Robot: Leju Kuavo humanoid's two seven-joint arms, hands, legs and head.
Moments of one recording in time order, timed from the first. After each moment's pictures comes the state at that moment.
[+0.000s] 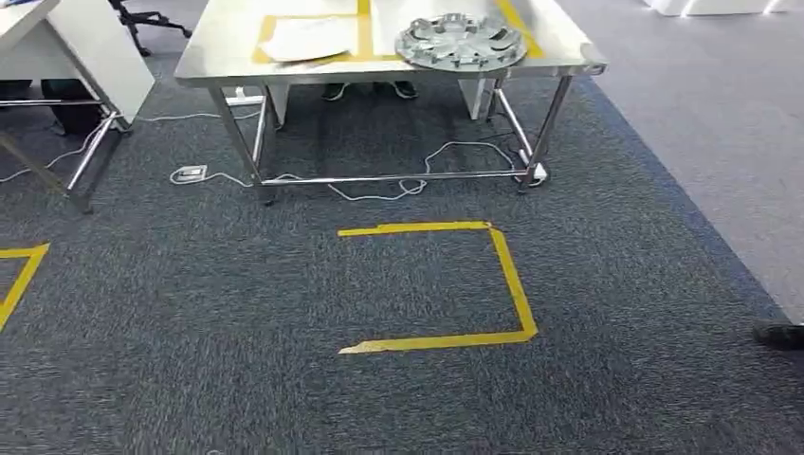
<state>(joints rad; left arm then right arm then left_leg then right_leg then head) 0.17 0.43 -1.14 -1.04 0.74 0.70 -0.08 0.41 -0.51 0.84 -1.33 -0.24 -0.70 0.38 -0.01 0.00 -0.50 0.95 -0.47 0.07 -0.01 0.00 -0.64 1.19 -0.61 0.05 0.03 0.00</state>
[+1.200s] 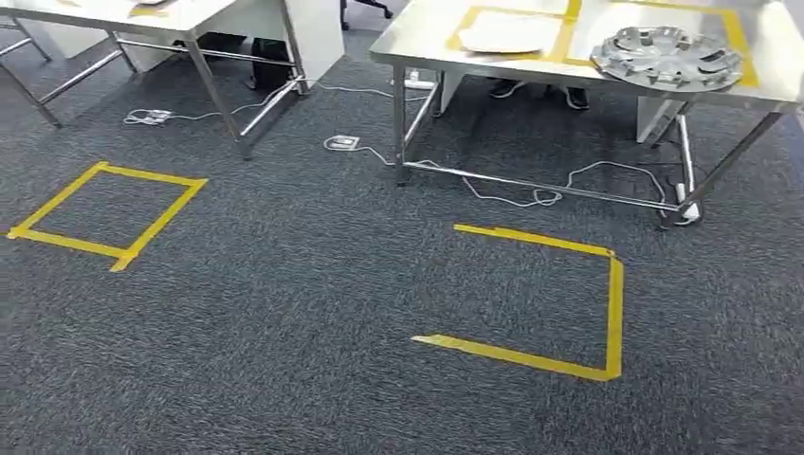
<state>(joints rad) 0.17 0.42 -1.14 -1.04 0.75 0.70 -0.10 0.42 -0.51 0.82 -1.33 -0.24 -0.70 0.38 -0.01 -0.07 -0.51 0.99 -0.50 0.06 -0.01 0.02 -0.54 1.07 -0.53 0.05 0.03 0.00</state>
